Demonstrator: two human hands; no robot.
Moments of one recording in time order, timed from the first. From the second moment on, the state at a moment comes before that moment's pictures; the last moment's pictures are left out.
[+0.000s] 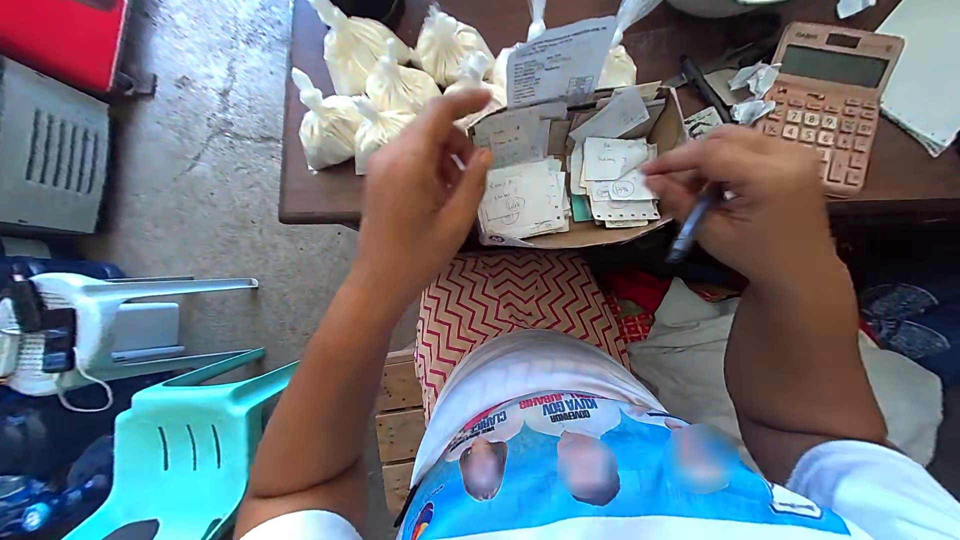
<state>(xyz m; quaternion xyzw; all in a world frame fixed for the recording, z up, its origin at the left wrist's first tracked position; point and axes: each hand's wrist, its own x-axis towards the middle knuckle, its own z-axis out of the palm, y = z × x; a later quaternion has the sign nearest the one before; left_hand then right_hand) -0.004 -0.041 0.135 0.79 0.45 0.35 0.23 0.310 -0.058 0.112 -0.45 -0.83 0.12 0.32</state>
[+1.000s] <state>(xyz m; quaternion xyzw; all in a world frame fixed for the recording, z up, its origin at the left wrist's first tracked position) -0.068 -0.132 0.061 0.66 0.50 0.43 0.36 0.239 0.003 0.106 -0.40 -0.87 0.25 0.16</state>
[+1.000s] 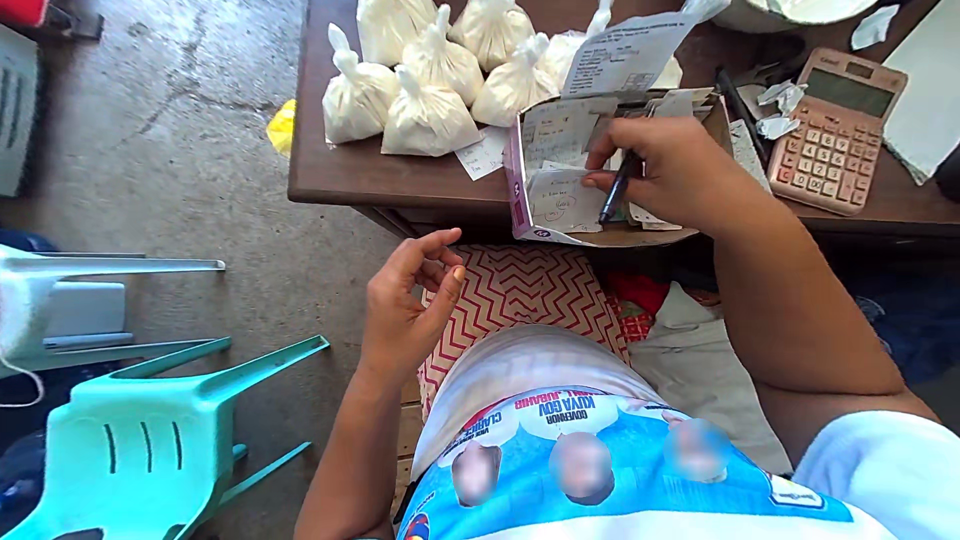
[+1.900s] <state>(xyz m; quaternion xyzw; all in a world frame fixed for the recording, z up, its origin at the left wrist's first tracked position) 0.027 -0.055 0.101 0.66 0.48 0.48 0.32 0.248 -0.018 0.125 -0.35 -0.88 0.08 0.32</state>
